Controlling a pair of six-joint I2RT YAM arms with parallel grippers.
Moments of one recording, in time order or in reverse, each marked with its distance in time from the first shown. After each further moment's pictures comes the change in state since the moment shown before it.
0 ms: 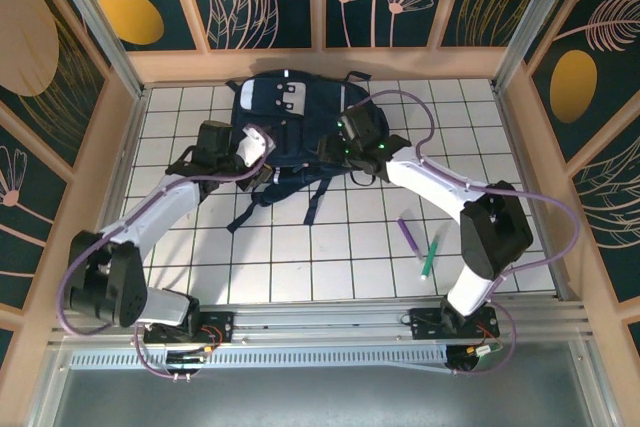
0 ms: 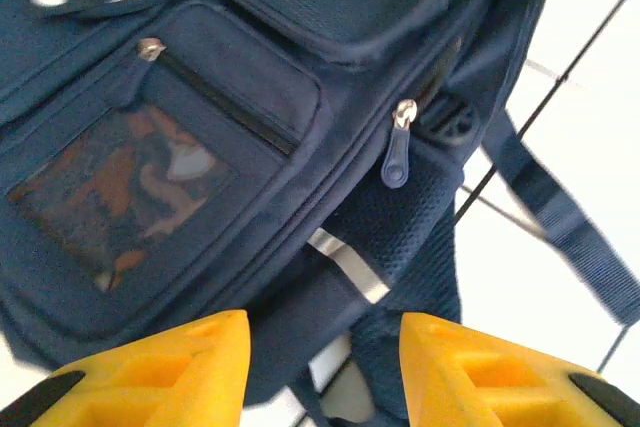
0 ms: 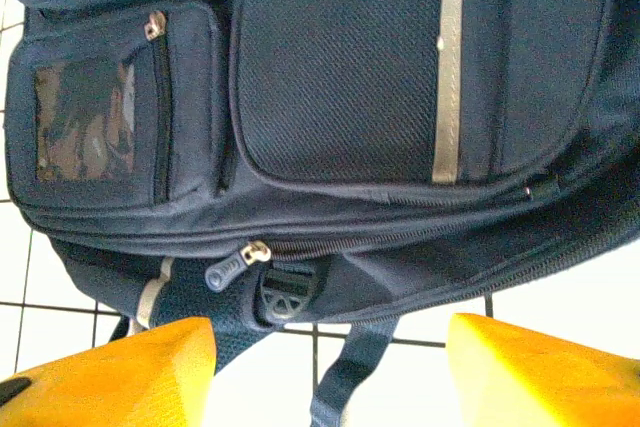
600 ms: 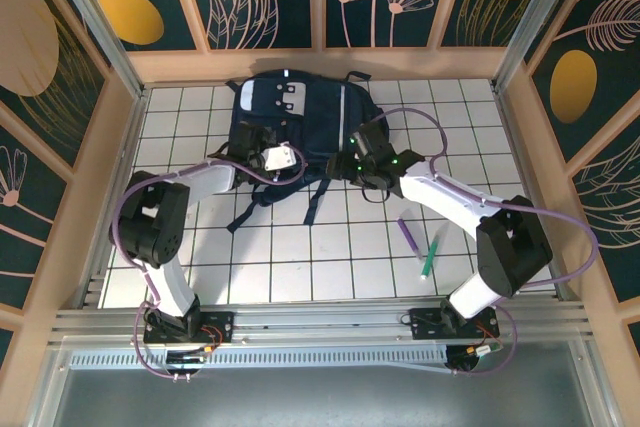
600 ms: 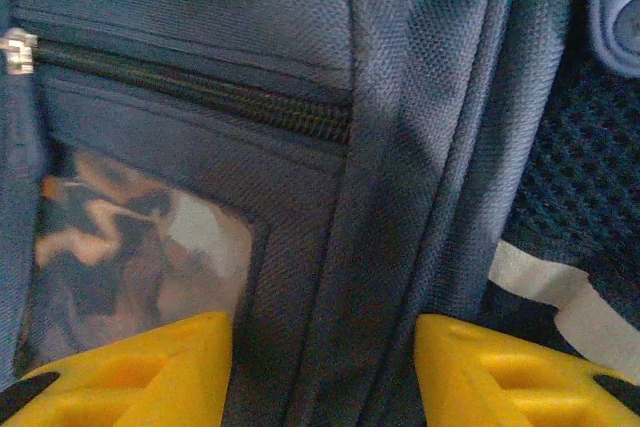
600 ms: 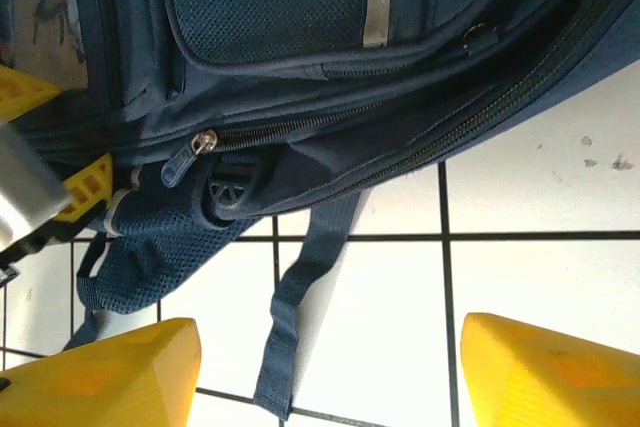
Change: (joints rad) left arm -0.075 0.372 0.101 0.211 -0.361 0.449; right arm -0.013 -0.124 -0.174 -0.016 -0.076 0.040
